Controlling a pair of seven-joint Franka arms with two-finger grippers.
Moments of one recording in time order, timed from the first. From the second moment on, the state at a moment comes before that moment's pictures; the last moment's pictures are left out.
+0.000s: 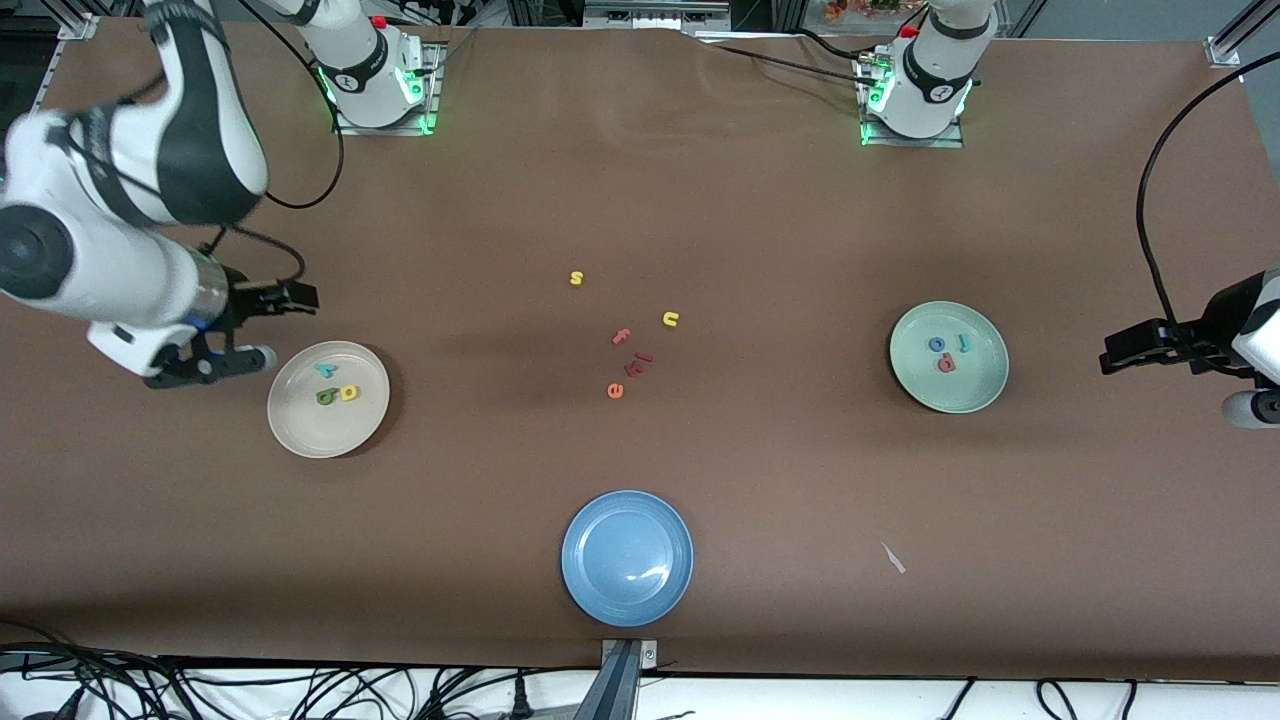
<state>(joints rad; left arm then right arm) 0.49 0.48 -0.70 -1.12 0.30 1.47 -0.15 0.24 0.22 -0.13 -1.64 -0.01 1.64 -0.09</state>
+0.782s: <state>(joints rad) 0.48 0.46 -0.72 -1.09 0.30 1.47 -0.15 0.17 0.05 -0.13 -1.63 -0.04 1.52 -0.08</state>
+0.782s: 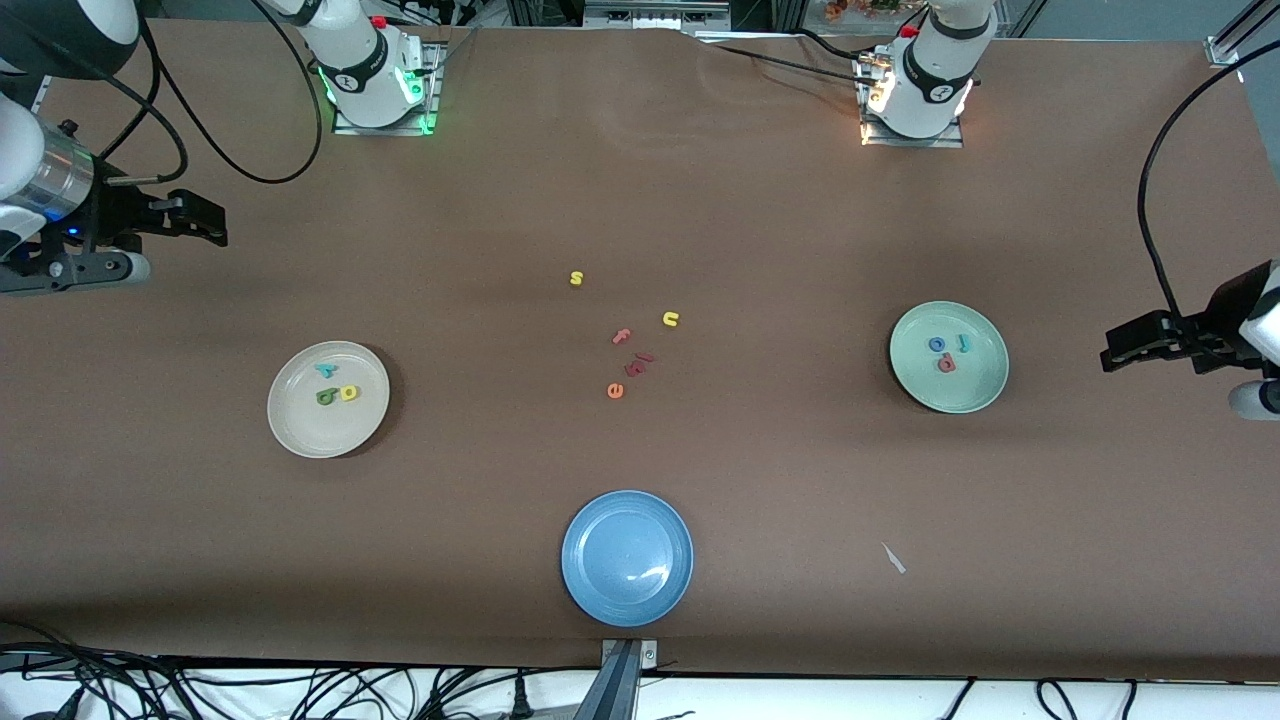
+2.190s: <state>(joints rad) 0.11 0.34 -0.31 -1.16 0.14 1.42 -0.12 0.17 0.06 -0.11 -1.63 -0.02 1.58 0.05</state>
